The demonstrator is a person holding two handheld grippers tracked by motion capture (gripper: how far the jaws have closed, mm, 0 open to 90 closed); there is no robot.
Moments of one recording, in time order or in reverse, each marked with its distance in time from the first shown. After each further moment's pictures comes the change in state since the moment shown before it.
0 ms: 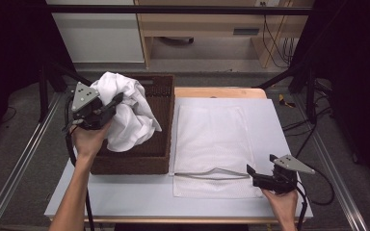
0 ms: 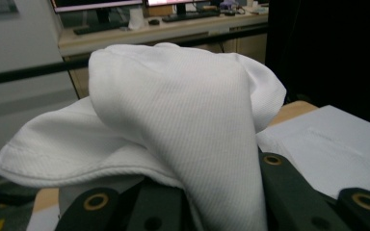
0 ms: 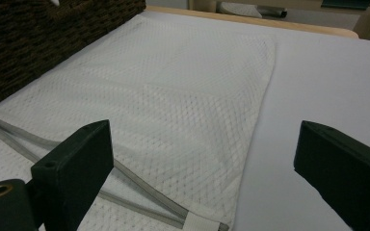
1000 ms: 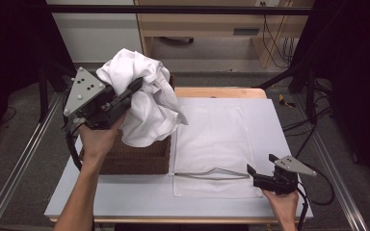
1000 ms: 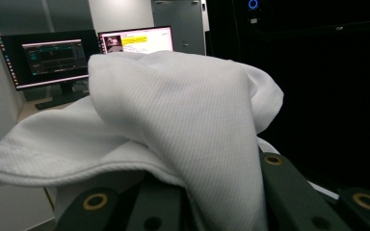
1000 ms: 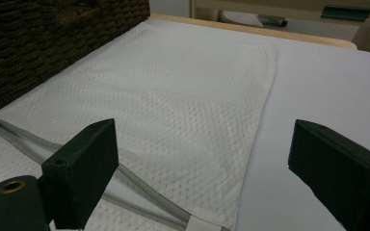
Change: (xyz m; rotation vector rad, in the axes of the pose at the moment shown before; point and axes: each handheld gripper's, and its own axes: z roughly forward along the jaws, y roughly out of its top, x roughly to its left) left arm -0.068 0.072 -0.037 -0.210 -0.156 0.047; right arm 0.002 0.001 -0.005 -0.028 0.008 -0.018
